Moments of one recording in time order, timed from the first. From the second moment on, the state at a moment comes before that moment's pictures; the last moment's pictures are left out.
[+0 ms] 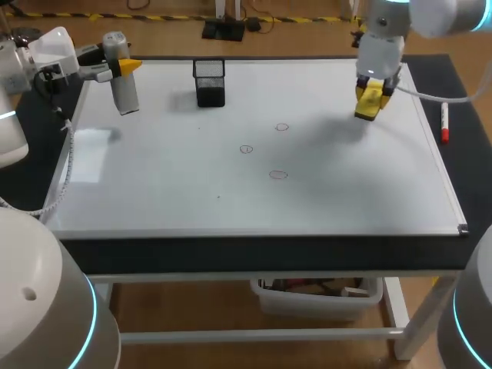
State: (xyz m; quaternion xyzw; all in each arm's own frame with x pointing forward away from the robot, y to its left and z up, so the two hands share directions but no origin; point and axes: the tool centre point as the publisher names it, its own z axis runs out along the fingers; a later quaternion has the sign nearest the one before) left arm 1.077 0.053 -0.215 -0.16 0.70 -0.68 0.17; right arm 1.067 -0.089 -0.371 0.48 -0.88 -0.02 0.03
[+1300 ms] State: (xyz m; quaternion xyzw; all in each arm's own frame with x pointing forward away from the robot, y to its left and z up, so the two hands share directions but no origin) left arm 1.041 0.000 -0.208 -0.10 0.70 -0.69 0.13; right arm 1.054 -0.116 -0.371 0.46 -0.89 -0.02 0.01
